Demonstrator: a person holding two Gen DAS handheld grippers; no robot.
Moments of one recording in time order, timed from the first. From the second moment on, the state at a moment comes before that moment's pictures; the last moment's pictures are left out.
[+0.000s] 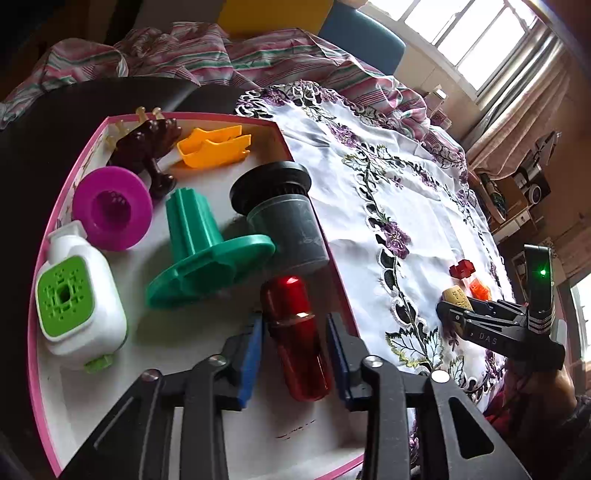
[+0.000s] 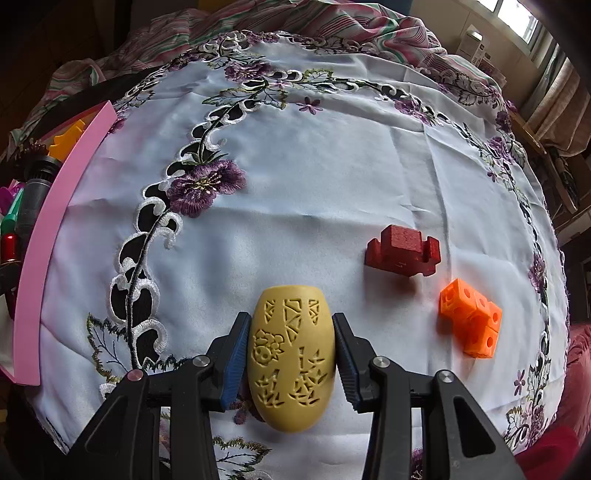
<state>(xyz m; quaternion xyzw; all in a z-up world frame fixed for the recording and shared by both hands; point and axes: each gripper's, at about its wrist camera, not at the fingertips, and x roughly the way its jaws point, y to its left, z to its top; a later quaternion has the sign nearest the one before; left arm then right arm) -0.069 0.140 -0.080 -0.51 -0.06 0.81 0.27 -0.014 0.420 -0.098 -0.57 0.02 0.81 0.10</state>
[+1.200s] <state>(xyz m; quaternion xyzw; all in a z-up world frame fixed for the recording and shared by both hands) -0.039 0.085 -0.046 -0.44 0.01 0.88 0.16 -0.014 0.416 -0.096 -0.57 0.00 0.81 0.11</state>
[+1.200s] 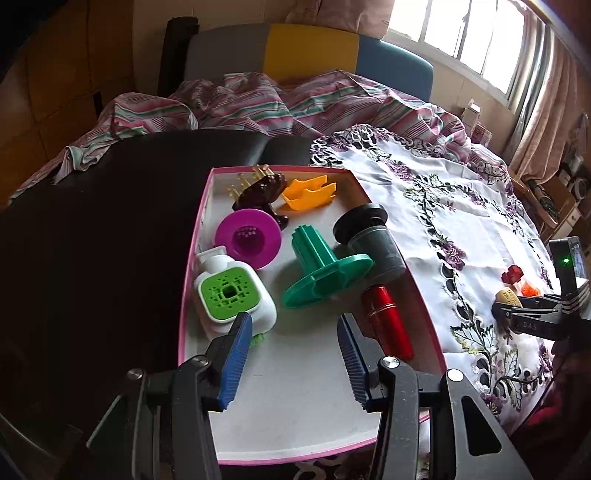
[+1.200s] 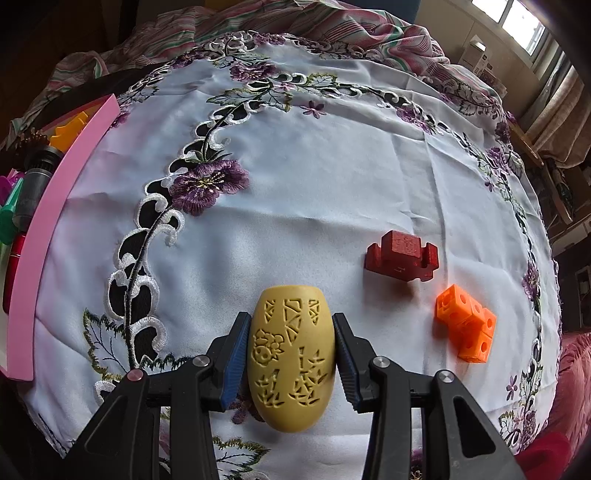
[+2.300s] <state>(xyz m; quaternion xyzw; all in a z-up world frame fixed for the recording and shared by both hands) -0.034 0.029 -0.046 -0.43 -0.01 0.90 0.09 -0.012 0.421 -0.074 -0.54 0.06 0.84 0.08</state>
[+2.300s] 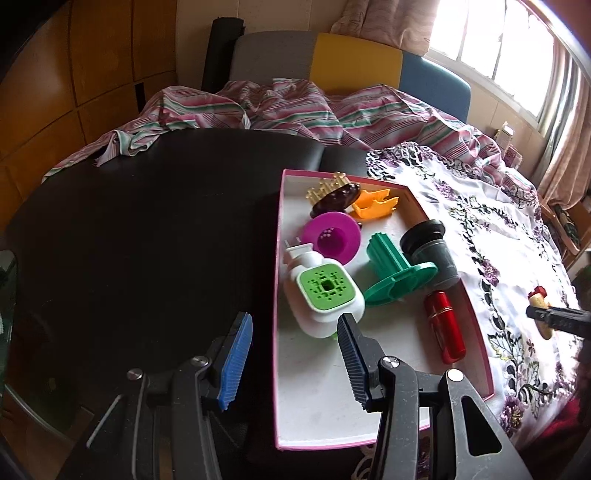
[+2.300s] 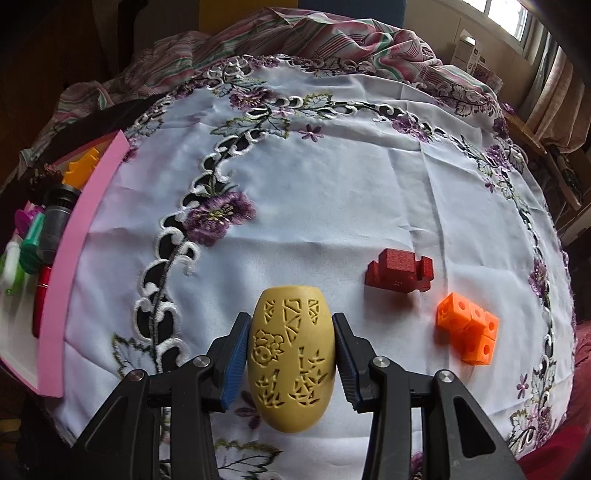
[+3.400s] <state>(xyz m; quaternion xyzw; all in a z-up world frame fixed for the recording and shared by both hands) -0.031 0.009 -0.053 -0.43 -0.01 0.90 0.07 -0.083 0.182 -0.087 -0.53 -0.03 0.84 -0.12</state>
